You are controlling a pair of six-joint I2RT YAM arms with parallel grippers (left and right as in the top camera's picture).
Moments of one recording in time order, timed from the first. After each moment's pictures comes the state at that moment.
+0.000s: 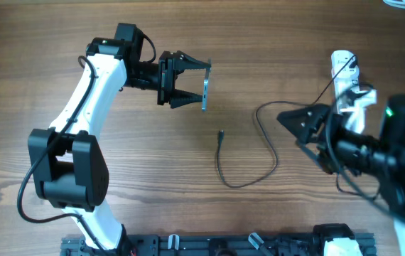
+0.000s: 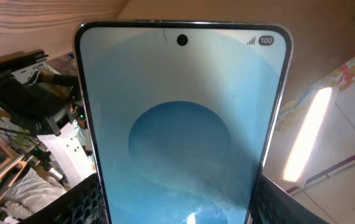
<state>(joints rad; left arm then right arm) -0.15 1.92 1.57 -1.18 1.53 -0.78 0.04 0.96 1.27 -1.18 -0.72 0.82</state>
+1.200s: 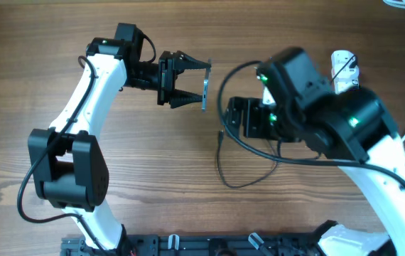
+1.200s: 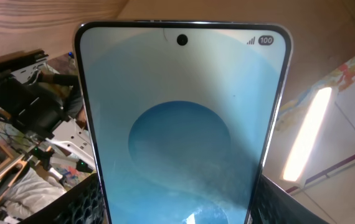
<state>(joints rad) -0.15 1.92 1.57 -1.18 1.53 -0.78 0.65 1.44 1.80 -1.44 -0.07 0.67</state>
